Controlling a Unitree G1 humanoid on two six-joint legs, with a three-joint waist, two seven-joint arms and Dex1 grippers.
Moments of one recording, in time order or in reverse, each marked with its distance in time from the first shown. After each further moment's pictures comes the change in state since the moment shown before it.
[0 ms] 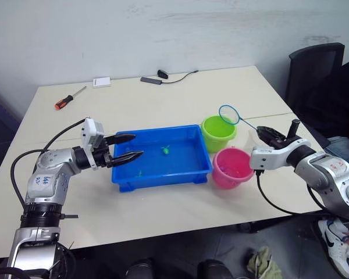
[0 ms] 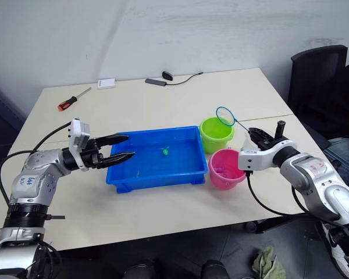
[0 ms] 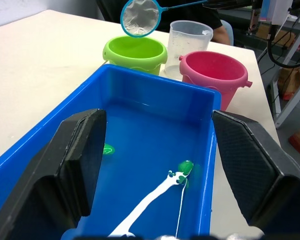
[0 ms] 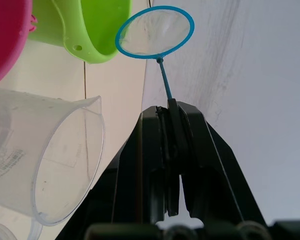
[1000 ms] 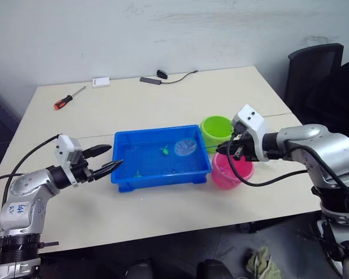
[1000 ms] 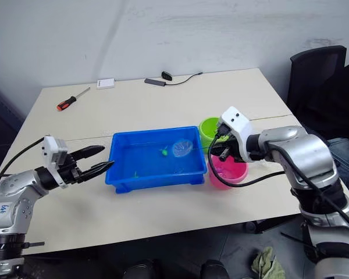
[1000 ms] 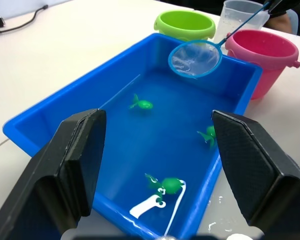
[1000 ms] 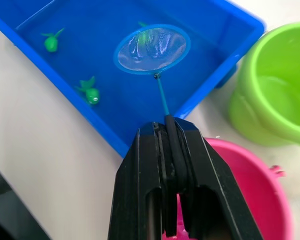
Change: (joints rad) left arm 0.305 0.041 0.170 -0.226 -0.019 0.034 0.164; right arm -0.491 0.314 -0.023 -0.099 1.029 1.362 0.575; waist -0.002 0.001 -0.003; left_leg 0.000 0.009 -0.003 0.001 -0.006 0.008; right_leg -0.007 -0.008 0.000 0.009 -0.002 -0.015
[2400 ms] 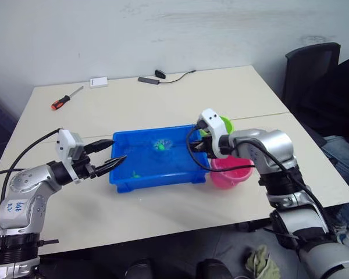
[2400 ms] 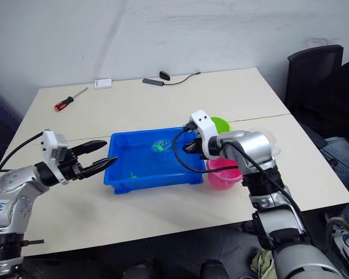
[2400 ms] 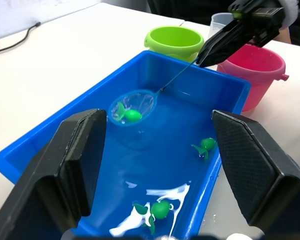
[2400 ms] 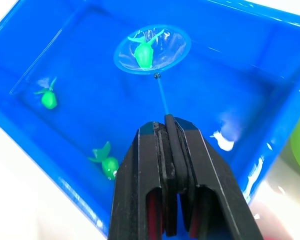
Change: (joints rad) left arm -0.043 0.009 -0.010 -0.043 -0.030 0.040 0.016; right arm -0.040 0.334 -0.026 0.249 -0.039 -0.078 -0.243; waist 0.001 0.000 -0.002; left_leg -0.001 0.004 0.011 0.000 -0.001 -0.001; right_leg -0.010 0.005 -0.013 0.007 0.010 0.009
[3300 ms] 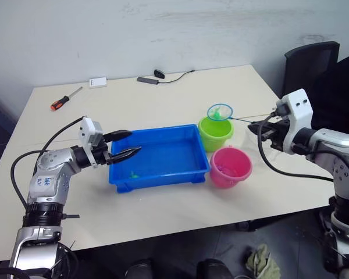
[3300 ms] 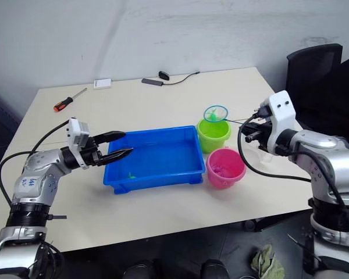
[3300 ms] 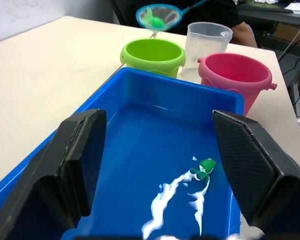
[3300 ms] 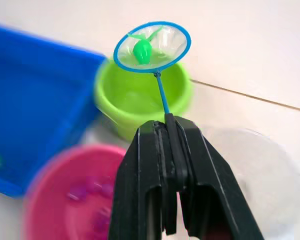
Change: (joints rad) left arm -0.290 -0.070 -0.155 0.336 0.079 -0.155 -0.137; right arm 0.301 -0.393 -0.260 -0.314 0.014 -0.199 -0.055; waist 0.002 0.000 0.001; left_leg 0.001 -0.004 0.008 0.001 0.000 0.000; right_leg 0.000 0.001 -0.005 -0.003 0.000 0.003
